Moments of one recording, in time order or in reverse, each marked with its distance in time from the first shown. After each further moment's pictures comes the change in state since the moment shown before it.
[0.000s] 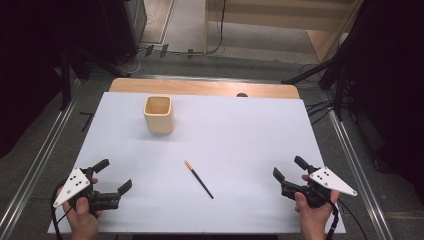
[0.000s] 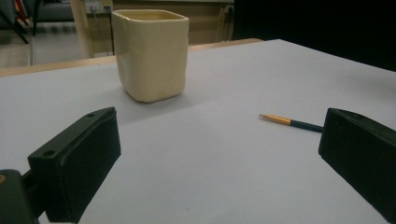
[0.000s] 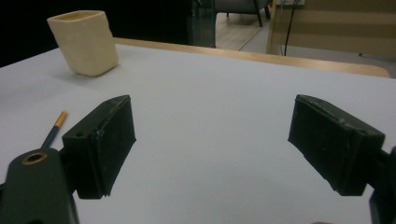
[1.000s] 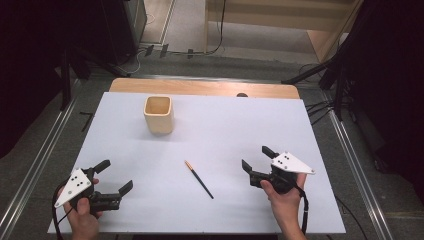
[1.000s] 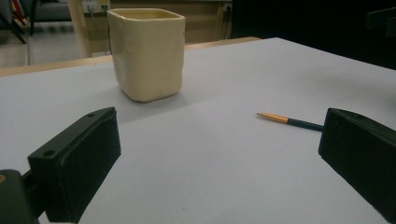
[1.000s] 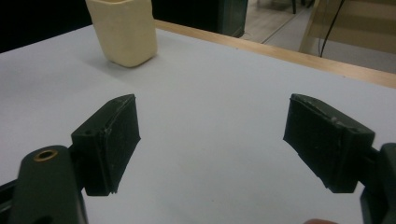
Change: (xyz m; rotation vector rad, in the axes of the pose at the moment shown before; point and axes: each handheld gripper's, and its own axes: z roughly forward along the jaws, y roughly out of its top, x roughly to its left) left arm -0.002 0.000 0.001 0.006 -0.006 0.007; right arm 0.055 0.028 0.058 0.085 0.090 -0.095
